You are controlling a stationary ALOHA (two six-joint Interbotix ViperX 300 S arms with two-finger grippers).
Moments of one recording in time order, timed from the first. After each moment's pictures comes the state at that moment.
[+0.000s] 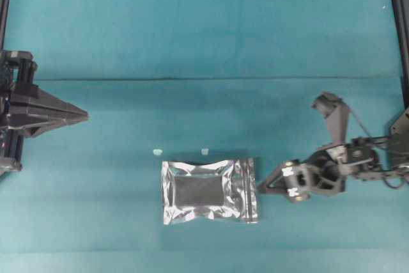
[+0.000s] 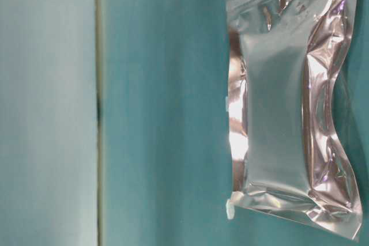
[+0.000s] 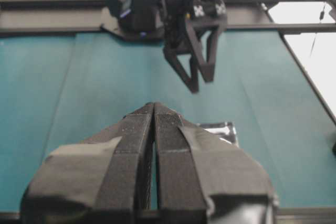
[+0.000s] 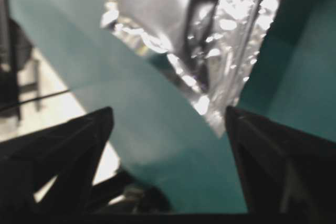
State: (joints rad) left arm -0.04 -0.91 1.11 0.02 -0.17 0.00; right arm 0.27 -0.19 1.01 0.43 -0.19 1.14
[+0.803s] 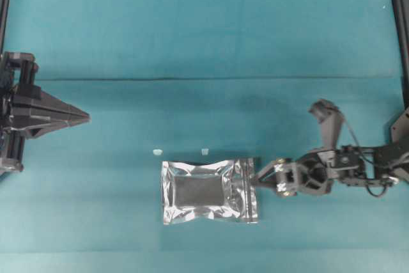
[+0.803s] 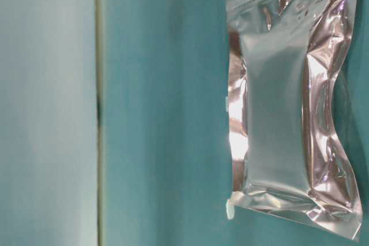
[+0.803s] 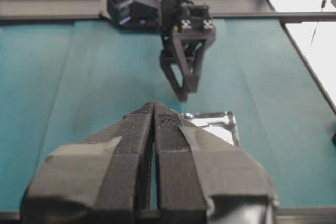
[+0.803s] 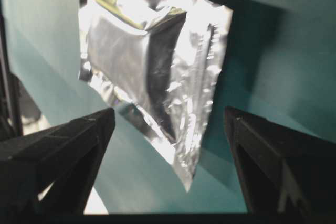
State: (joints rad) left arm -0.04 -0.91 1.11 0.02 -0.14 0.00; right arm 0.33 -0.05 1.09 0.58 -0.52 1.15
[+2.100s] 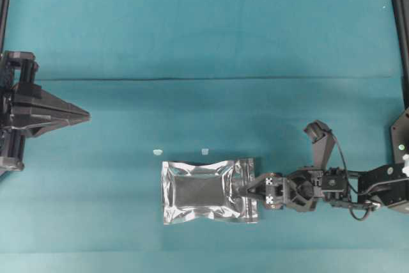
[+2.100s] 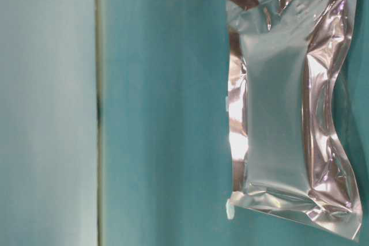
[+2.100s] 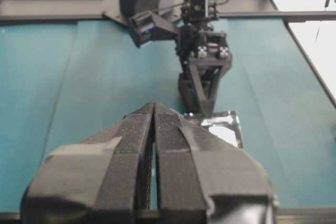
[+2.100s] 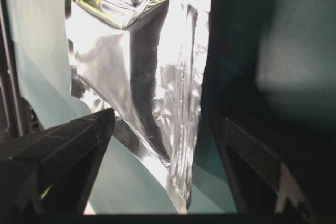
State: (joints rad) left arm -0.03 -0.91 1.11 0.02 -0.14 0.00; right arm 0.43 0.20 0.99 0.67 -0.74 1.23
